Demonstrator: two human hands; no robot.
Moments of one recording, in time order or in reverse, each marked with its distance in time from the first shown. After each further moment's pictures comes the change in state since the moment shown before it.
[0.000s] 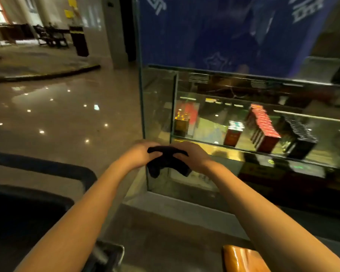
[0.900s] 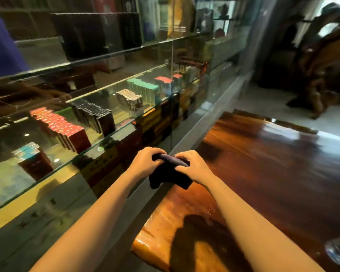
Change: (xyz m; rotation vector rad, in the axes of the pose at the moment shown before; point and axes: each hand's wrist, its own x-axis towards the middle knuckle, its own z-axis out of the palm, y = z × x) left_hand 0.064 0.289 0.286 -0.019 -0.594 0.942; right_hand -0.351 0.106 -0.055 0.037 0.791 1.162
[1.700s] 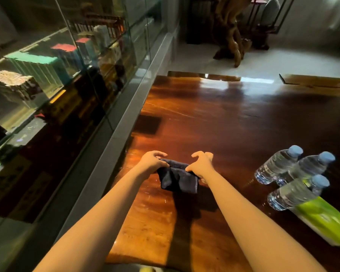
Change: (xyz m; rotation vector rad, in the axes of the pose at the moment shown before) left_hand 0.043 0.089 0.199 -0.547 -0.587 -0.374; right_hand -0.110 0.158 -0.038 0.245 0.304 1.024
